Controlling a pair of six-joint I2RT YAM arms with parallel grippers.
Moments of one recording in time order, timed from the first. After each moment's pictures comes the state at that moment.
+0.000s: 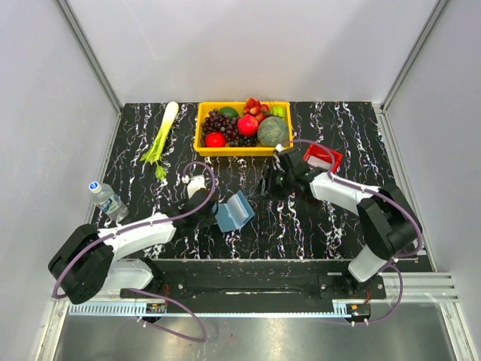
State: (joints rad) left arm -0.76 1.24 0.52 -0.21 -0.35 -0.81; right arm 0.57 1.65 0.92 -0.14 -0.36 0.76
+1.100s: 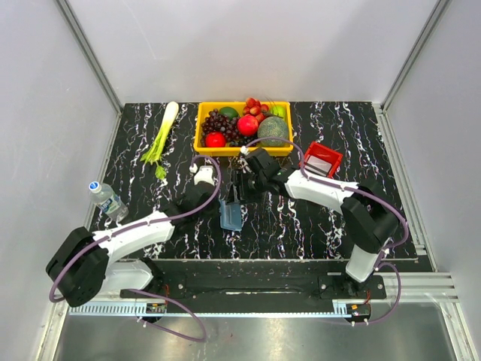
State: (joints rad) left arm -0.76 1.21 0.57 -0.10 -0.32 -0.60; right arm 0.78 1.76 1.18 -0.25 -0.33 0.67
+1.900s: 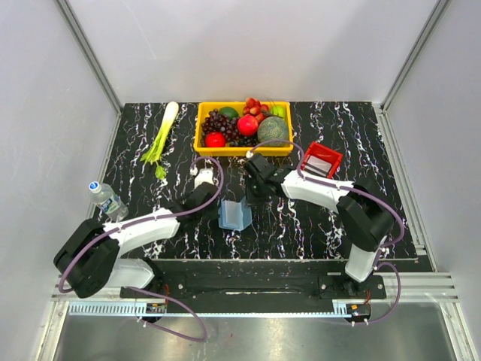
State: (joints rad) left arm -0.76 1.26 0.58 -0.10 -0.34 -0.61; right arm 0.80 1.80 1.21 -0.41 -0.07 0.66
